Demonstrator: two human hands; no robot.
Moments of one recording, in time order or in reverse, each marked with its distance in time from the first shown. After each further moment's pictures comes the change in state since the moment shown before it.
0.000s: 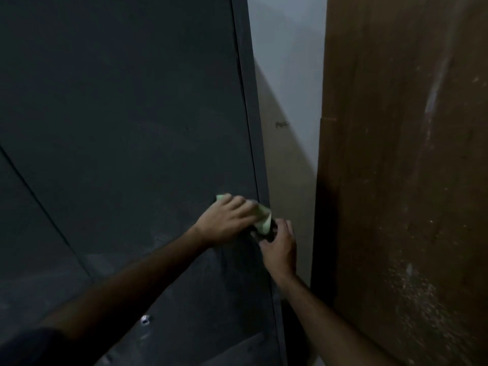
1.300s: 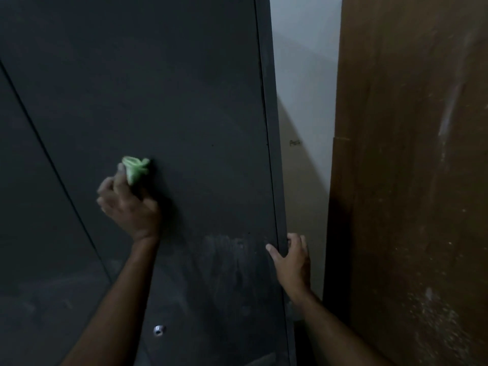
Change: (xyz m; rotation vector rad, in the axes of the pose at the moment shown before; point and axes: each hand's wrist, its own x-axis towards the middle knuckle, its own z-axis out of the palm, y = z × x) left_hand -0.116 -0.095 -0.074 0.153 0.629 -1.425; right_hand -0.006 -0.015 -0.002 -0.069 -0.014 0.012
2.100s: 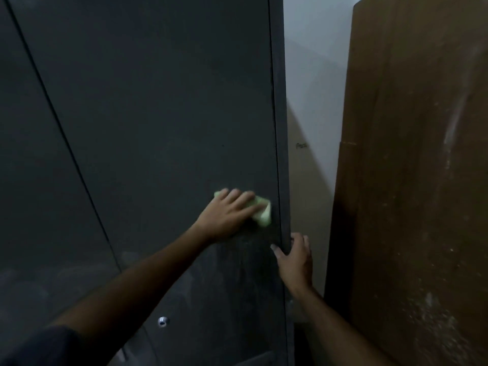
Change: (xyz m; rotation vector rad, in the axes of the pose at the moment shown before) left_hand -0.058 0.082 0.029 0.036 -0.629 1.243; right_hand 0.001 -0.004 -0.005 -0.041 -0.059 0.031
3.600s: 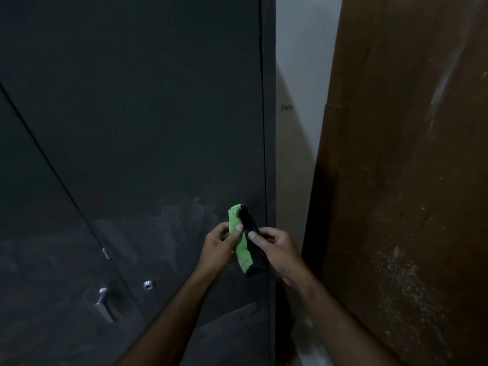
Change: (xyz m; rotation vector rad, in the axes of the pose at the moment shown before) left_hand -0.058 0.159 -0.028 -1.732 -0.064 -1.464; right_hand -0.057 0.001 -0.026 0.574 -0.465 0.274
